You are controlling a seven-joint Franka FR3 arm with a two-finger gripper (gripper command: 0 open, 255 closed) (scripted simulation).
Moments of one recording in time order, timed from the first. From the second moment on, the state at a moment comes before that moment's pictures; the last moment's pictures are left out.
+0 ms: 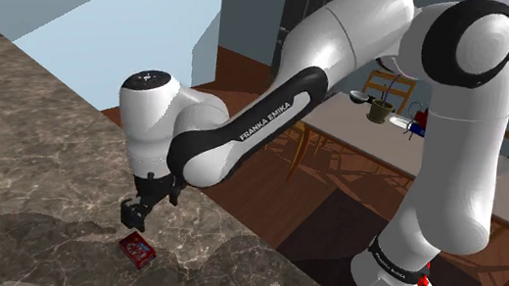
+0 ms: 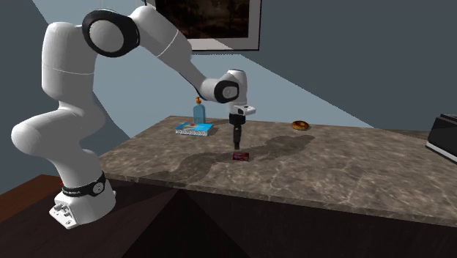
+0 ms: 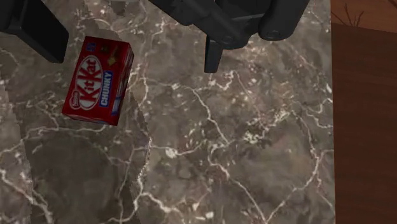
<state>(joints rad) 0.21 0.38 0.56 -1.98 -0.31 2.29 0.75</state>
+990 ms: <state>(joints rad) 0.34 0.66 0.49 -1.78 -0.42 2.34 0.84</state>
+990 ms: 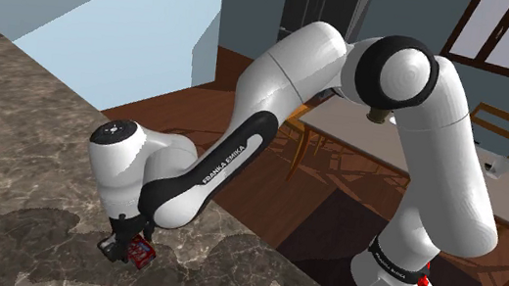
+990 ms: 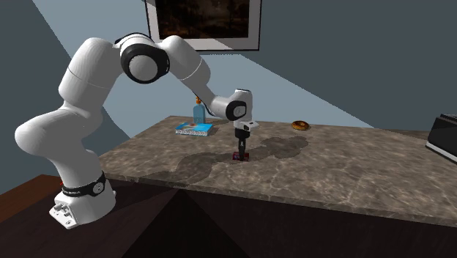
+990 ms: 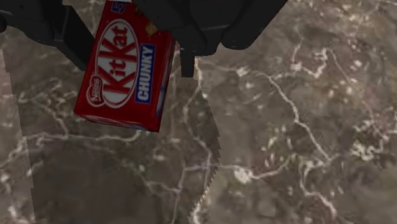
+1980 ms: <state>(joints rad) 0.33 0.62 0.51 -1.78 -0.40 2.30 0.83</state>
